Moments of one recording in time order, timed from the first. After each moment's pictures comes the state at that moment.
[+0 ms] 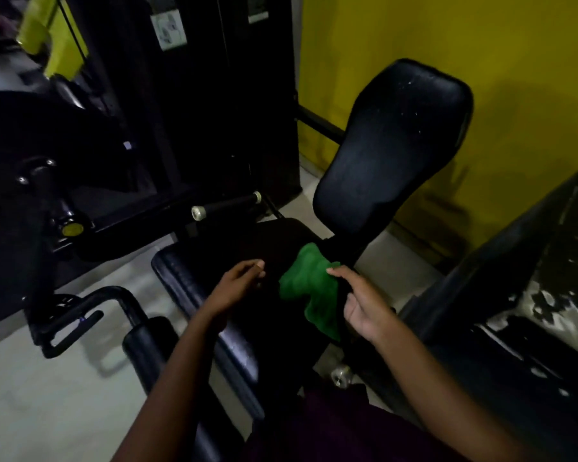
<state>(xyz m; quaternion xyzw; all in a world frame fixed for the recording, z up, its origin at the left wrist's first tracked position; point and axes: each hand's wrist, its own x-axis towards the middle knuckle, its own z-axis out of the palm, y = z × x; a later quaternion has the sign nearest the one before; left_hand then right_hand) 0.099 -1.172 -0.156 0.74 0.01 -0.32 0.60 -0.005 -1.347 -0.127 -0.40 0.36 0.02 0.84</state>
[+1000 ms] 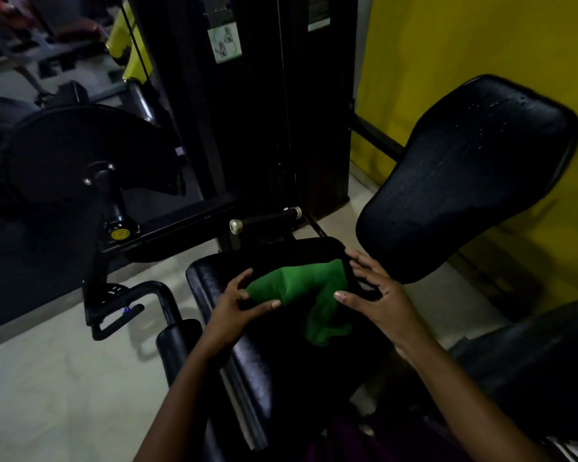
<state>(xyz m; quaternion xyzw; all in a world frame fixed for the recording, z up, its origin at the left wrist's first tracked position) 0.119 -1.159 -0.129 0.73 0.01 -0.23 0.64 0.059 -1.388 -0.131 -0.73 0.10 -0.03 0.67</state>
